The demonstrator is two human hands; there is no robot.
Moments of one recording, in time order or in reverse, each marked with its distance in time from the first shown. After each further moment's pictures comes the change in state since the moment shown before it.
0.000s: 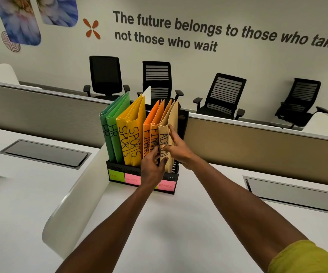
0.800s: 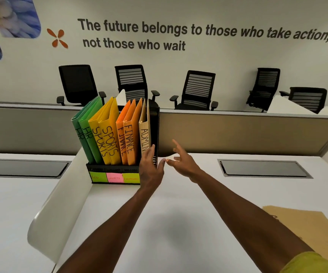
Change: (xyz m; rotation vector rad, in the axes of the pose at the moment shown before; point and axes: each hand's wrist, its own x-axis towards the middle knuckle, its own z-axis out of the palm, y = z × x) left_hand -0.066 0.038 0.051 0.246 -0.030 0.106; right_hand -0.123 0.060 -0.057 -0.140 0.189 0.047
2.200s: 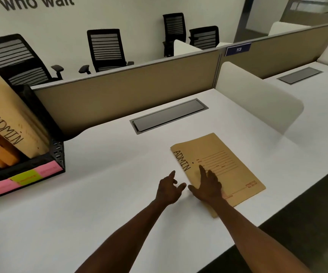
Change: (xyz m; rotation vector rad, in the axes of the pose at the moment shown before) left_hand -0.291 0.114 0.244 0.141 -1.043 -0.027; right_hand -0.329 0.296 -0.167 -0.587 0.354 0.778
